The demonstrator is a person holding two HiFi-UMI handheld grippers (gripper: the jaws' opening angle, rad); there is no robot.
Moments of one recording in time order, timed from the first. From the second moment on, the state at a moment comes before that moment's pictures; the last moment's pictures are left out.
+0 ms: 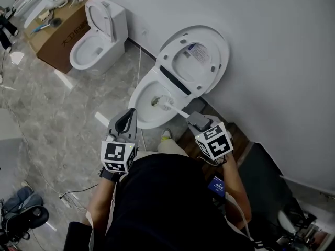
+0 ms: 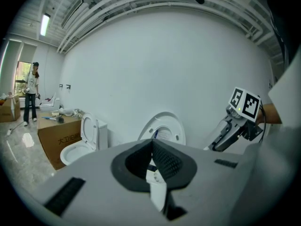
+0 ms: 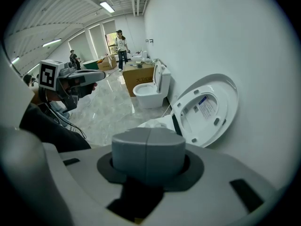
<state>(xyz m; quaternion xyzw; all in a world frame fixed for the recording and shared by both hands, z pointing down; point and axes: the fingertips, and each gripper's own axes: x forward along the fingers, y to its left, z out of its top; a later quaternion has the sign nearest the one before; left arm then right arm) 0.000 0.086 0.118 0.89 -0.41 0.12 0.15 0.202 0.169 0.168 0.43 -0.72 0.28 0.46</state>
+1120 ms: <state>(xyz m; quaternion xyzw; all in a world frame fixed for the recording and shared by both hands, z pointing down) -0.072 0.142 0.122 0.86 -0.47 0.09 0.19 0.172 0.193 0.139 0.43 -0.71 0.22 0.50</state>
